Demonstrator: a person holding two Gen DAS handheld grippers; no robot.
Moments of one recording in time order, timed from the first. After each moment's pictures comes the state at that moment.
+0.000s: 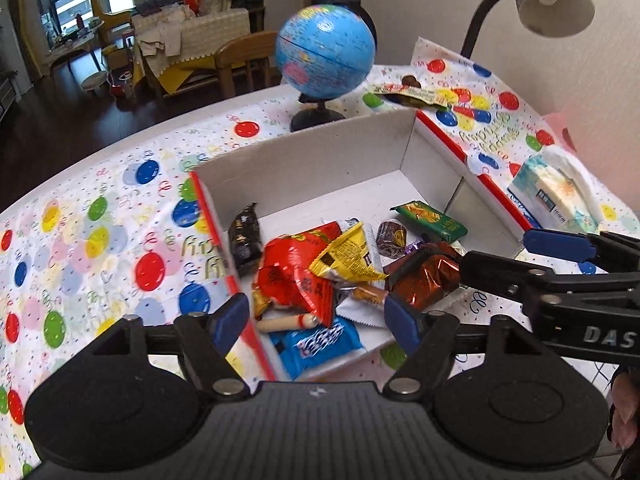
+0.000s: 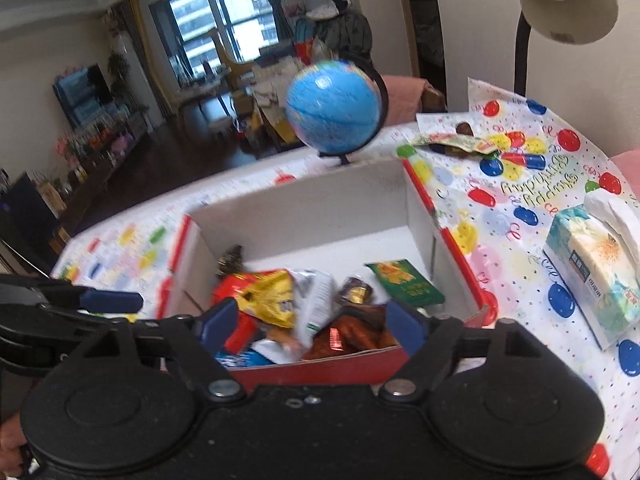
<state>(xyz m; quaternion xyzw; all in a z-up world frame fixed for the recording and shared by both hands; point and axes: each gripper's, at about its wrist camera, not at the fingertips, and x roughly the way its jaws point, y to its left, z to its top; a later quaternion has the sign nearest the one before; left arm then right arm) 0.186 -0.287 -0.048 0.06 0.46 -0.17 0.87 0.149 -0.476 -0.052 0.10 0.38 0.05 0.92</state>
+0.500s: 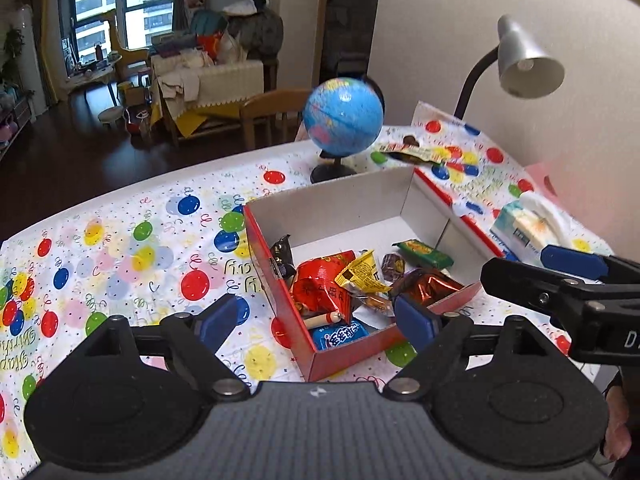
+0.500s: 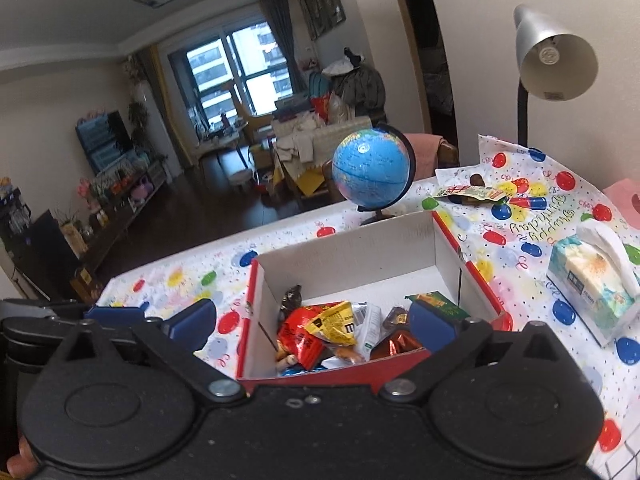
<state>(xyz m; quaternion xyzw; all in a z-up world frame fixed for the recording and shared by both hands) 0.124 -0.228 0.004 0.03 0.39 -0.18 0.91 0.086 -0.439 -0.002 0.12 0.30 0.06 0.95</state>
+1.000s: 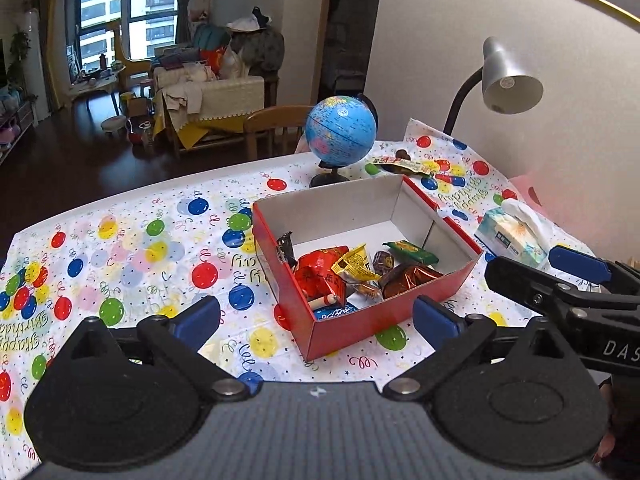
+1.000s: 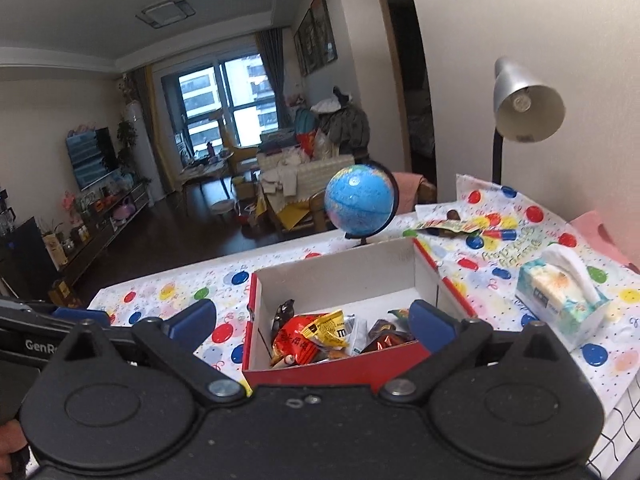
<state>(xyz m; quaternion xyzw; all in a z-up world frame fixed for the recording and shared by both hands) 0.075 -0.202 0.018 0.01 0.36 -0.18 0.91 0.030 -0.410 0.010 0.08 0.24 0.01 0.97</state>
